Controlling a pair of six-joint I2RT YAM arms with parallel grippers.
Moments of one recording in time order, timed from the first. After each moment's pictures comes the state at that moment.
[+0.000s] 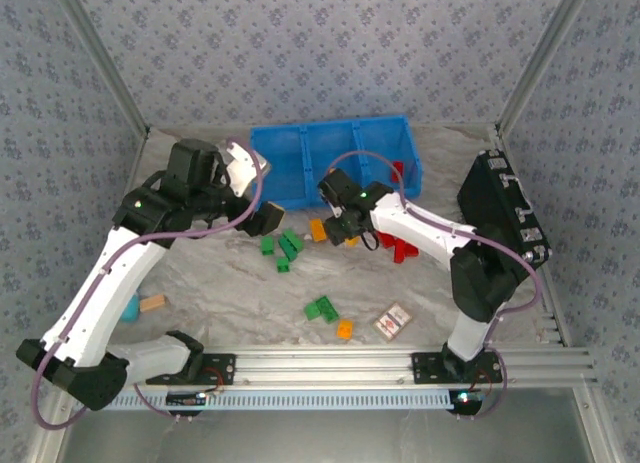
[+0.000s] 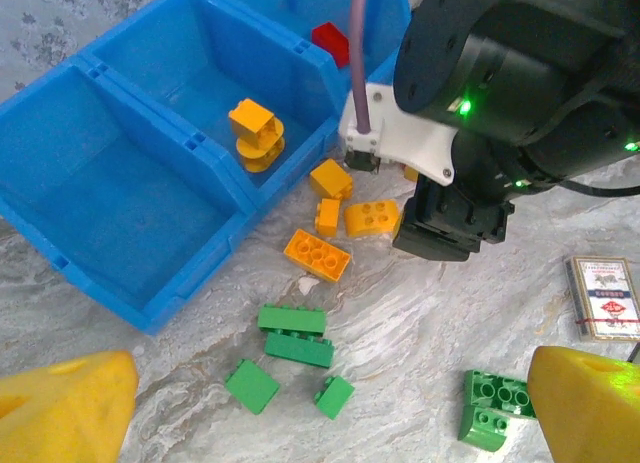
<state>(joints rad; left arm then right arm) -0.52 1.16 1.45 -0.97 0.26 0.16 0.73 1.74 1.36 -0.83 0.17 0.17</state>
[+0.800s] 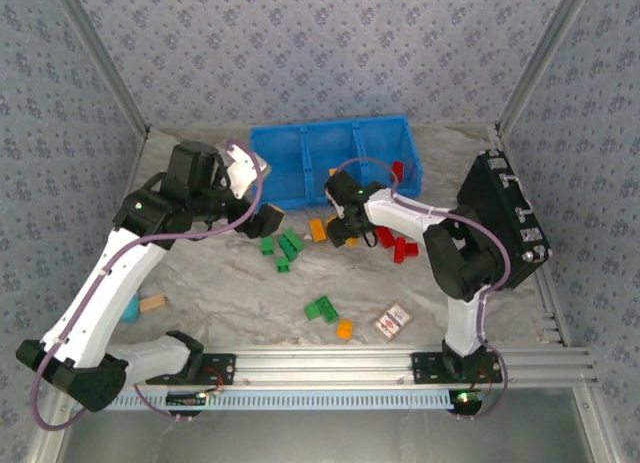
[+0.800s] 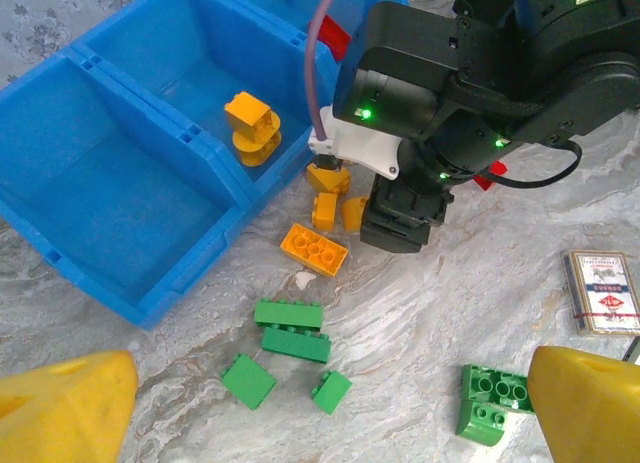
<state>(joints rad) -0.52 1.16 1.43 -0.97 0.27 0.16 0.64 1.92 1.37 -0.71 0.12 0.11</state>
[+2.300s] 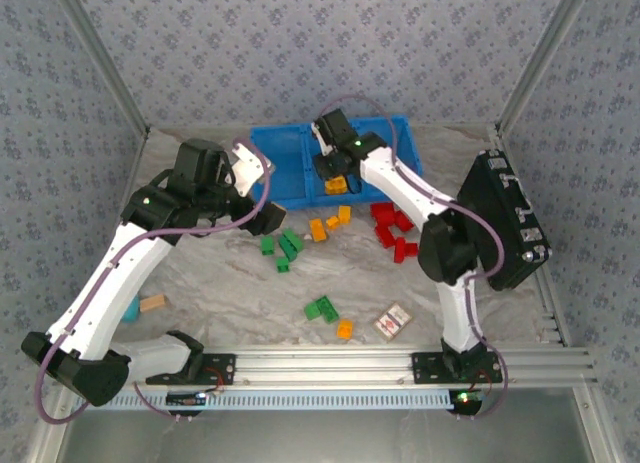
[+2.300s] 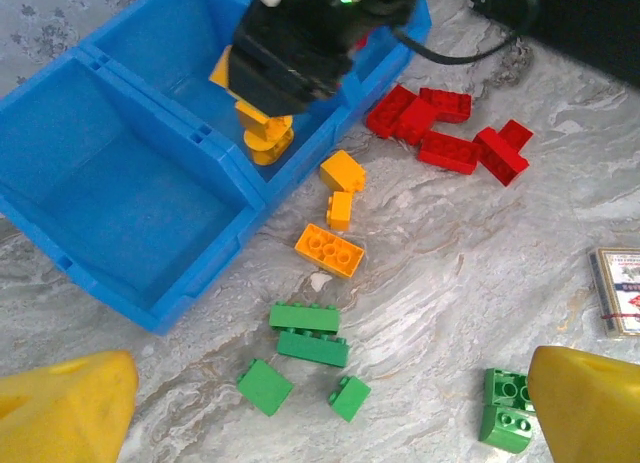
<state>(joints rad) -0.52 1.19 1.42 -0.94 0.24 0.19 0.58 2.12 2.01 -0.79 0.12 0.10</state>
